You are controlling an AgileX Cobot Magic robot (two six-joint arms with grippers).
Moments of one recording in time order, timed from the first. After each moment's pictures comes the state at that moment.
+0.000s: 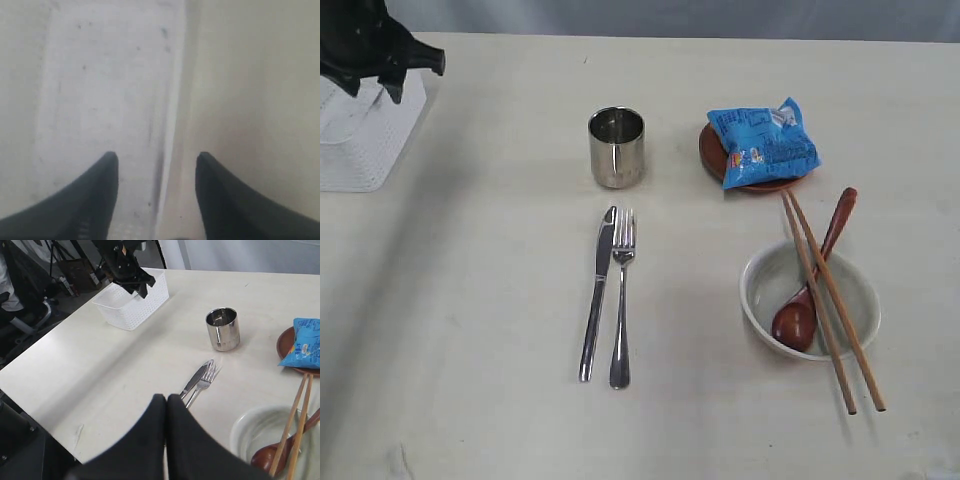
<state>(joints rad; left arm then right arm) -0.15 2.01 -1.53 0.28 0.90 -0.28 0.53 0.25 -0.69 0.29 0.94 0.08</state>
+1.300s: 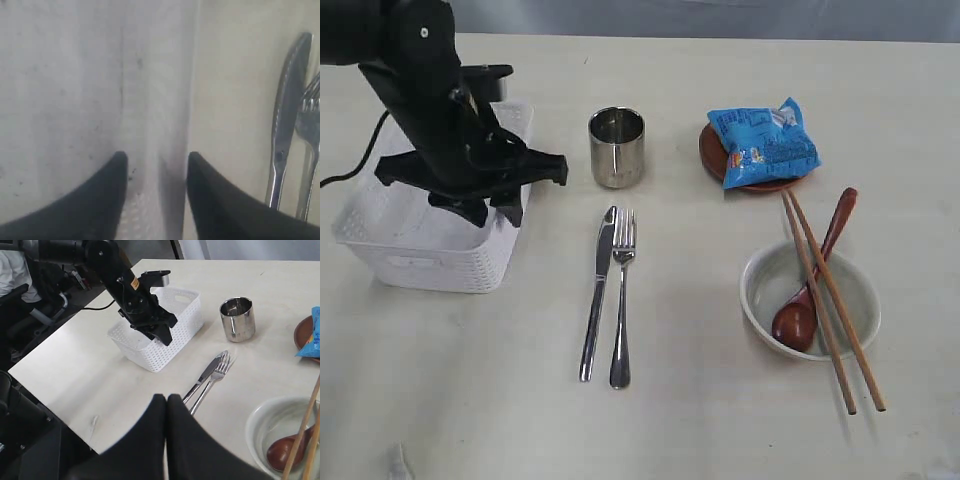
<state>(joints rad) -0.50 1.76 -1.10 -0.10 0.83 -0.38 0.53 0.25 -0.69 0.34 0.97 0.08</state>
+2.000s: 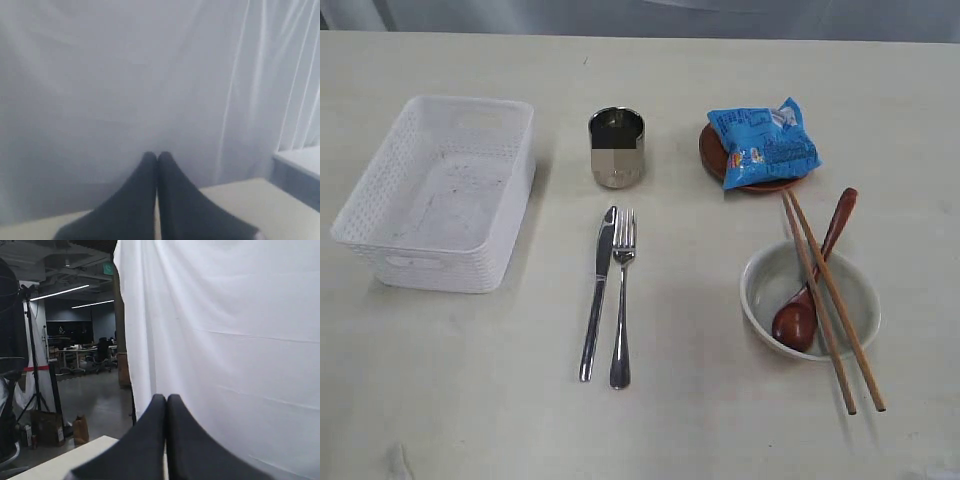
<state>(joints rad) -0.50 0.45 -0.72 0.03 0.25 -0.19 0.53 0.00 -0.69 0.13 0.50 -0.01</state>
